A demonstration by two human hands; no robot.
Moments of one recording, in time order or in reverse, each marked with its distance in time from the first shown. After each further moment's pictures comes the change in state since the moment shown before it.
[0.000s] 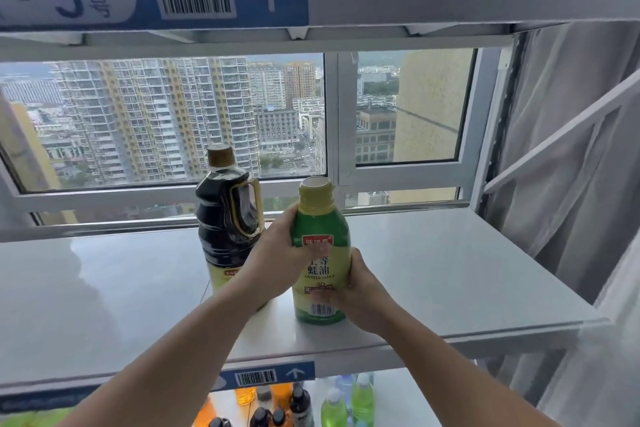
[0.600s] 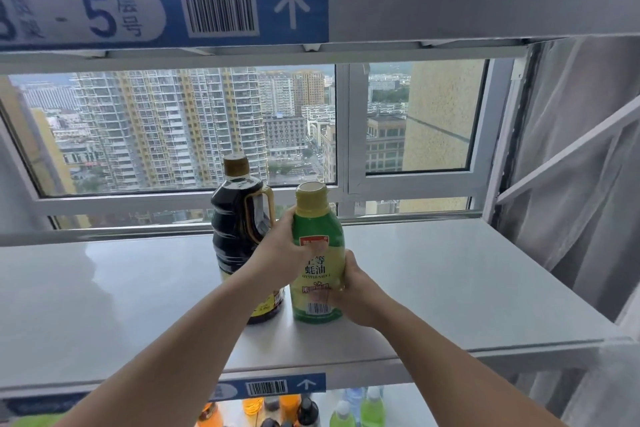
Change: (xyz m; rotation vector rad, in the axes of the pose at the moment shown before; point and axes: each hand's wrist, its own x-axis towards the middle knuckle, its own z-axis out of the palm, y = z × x) left_hand 0.018 -0.004 -0.013 -0.039 -0.011 -0.136; right_hand 0.031 -0.008 0.009 -0.114 -0.098 0.006
